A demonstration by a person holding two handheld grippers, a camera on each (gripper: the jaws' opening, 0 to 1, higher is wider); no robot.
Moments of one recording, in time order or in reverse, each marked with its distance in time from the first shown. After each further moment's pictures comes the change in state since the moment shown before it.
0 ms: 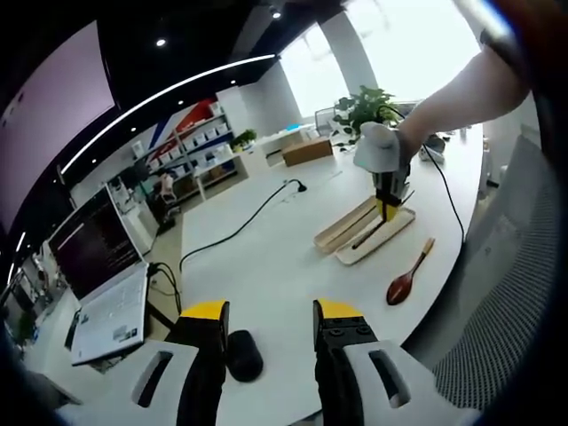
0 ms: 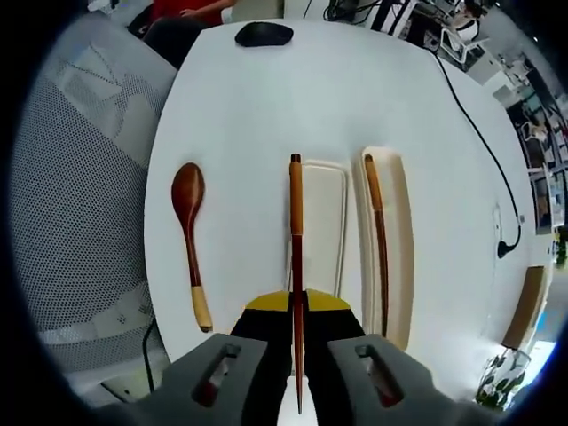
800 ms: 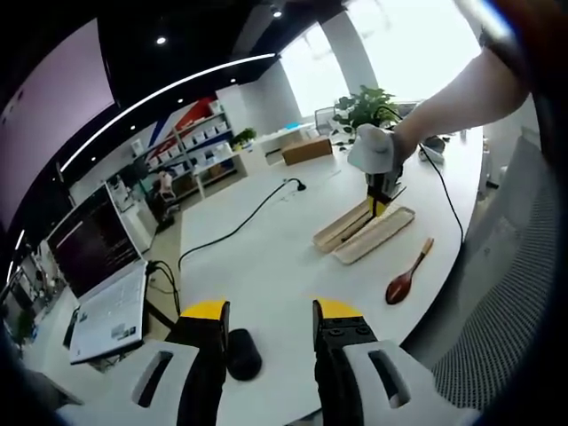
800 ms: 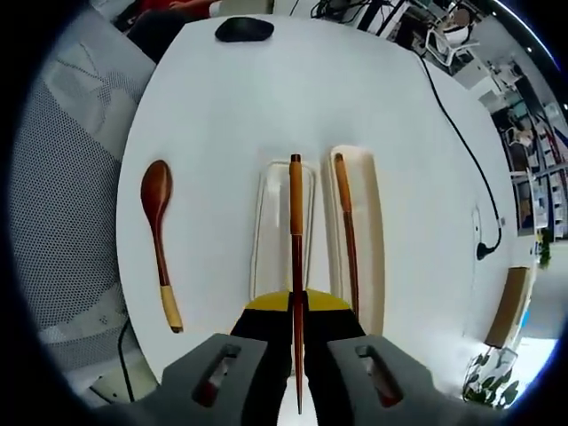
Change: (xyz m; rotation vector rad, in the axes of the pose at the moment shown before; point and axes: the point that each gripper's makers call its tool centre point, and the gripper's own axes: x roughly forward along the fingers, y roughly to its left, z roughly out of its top) left arm 0.001 -0.001 -0.002 -0.005 0.009 -0.004; right arm 0.003 -0.026 0.001 0.000 0.000 -0.098
